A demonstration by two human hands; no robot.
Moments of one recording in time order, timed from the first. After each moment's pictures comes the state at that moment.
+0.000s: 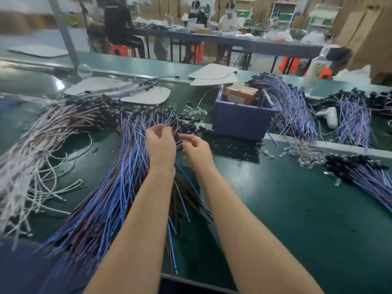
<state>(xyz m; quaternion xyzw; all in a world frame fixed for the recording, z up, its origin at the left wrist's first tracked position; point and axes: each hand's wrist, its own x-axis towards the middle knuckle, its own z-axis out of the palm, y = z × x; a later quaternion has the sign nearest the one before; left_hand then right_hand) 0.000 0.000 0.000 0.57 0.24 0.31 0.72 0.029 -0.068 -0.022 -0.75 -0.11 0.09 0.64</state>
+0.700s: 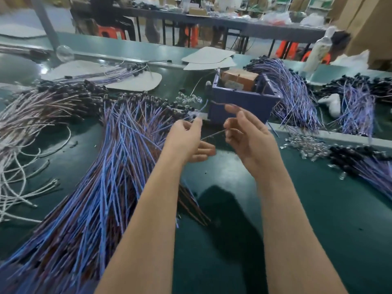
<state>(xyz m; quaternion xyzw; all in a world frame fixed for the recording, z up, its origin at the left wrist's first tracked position) 0.010 -0.035 0.014 0.67 0.18 0.03 0.72 0.040 -0.170 0.009 -0.53 -0.15 0.10 0.83</state>
